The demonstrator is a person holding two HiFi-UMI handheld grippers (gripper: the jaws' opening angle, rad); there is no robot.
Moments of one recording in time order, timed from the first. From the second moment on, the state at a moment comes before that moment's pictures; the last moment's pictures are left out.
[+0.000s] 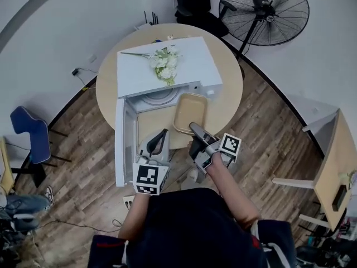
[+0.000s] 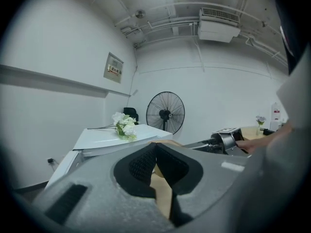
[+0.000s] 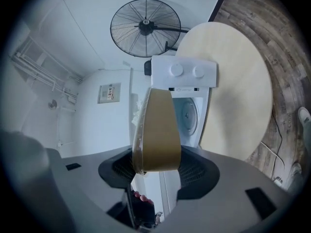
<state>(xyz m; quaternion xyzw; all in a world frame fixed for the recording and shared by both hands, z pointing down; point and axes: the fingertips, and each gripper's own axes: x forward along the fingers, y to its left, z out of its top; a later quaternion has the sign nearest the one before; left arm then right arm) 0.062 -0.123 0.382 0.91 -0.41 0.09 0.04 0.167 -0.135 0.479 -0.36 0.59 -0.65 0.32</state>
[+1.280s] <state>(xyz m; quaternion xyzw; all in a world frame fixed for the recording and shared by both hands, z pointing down) 0.051 -0.181 0.455 0.87 -0.46 0.13 0.12 0.130 -0.200 0.563 -0.32 0.57 -0.73 0.21</state>
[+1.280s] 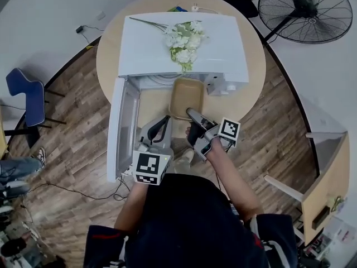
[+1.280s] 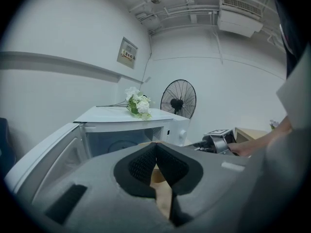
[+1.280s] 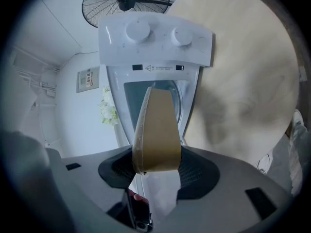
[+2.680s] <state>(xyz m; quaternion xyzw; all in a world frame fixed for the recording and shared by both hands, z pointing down) 0.017 -0.209 0.513 0.85 -0.46 0.16 0.19 0.080 -0.307 0.640 -0.34 0.56 -0.72 0.21</state>
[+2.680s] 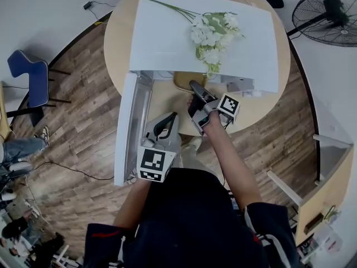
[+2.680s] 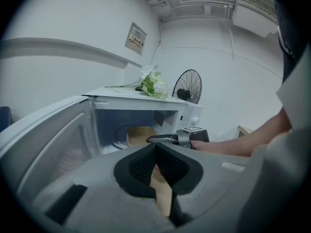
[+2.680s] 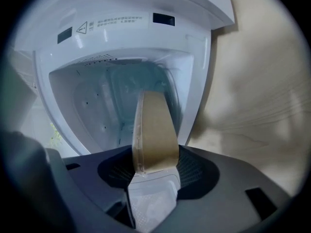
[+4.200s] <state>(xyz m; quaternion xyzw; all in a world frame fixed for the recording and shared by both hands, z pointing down) 0.028 -0.198 0.515 0.86 -0.44 0.16 0.19 0.092 -0.280 0.625 -0.34 0.64 -0.67 0.13</state>
